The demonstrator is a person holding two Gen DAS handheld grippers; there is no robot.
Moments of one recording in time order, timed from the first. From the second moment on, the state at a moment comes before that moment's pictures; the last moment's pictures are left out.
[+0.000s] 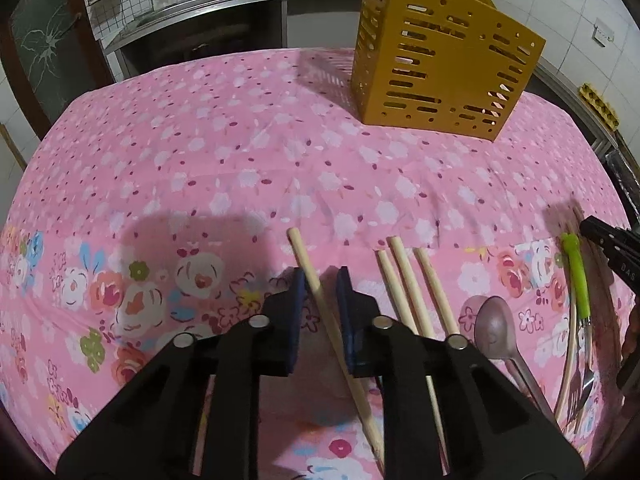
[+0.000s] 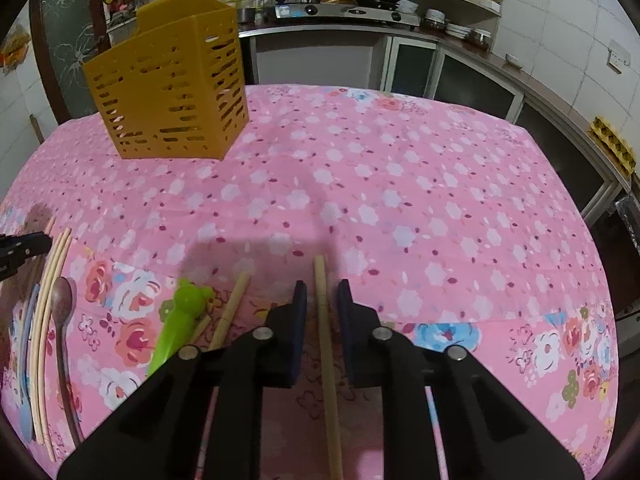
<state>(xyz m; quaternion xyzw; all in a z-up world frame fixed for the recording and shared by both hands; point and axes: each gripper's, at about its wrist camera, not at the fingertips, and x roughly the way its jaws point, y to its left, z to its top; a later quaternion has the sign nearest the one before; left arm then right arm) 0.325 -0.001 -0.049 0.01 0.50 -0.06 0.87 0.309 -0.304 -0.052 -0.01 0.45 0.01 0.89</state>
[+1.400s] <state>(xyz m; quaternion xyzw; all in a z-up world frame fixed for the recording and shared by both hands) 0.289 0.017 0.046 -0.05 0.36 -0.12 0.92 0.280 -0.293 0.050 0.07 0.31 0.01 0.95</state>
